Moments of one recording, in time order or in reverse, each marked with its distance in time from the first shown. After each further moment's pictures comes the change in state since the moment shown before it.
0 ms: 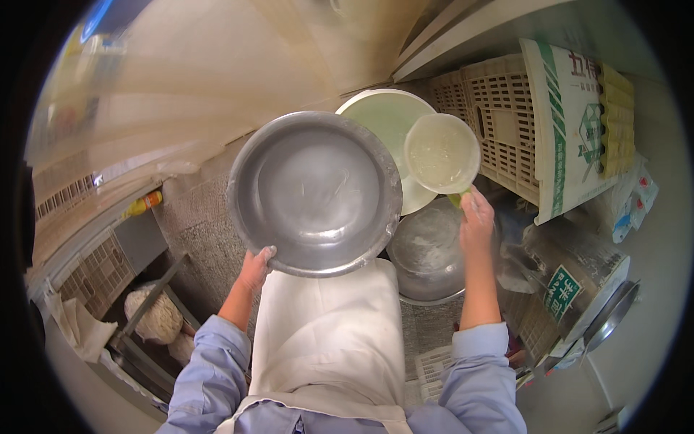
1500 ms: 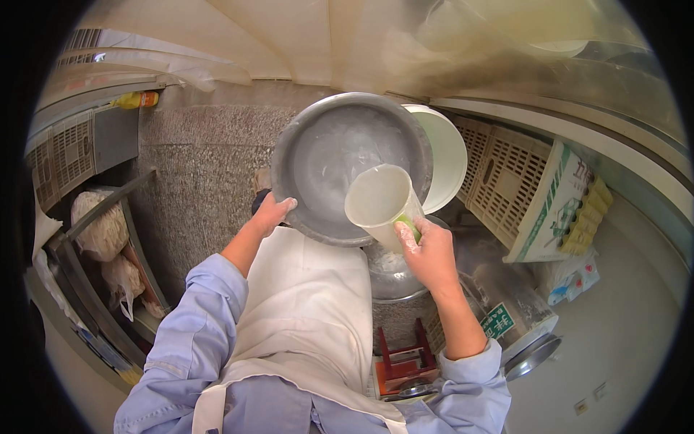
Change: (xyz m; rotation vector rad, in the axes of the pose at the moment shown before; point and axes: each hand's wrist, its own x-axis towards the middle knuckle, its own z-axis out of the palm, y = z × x) left_hand -0.012 0.016 0.013 -0.116 -0.104 0.023; right_hand -0.092 -0.128 0.206 -1.165 -0.492 -0.016
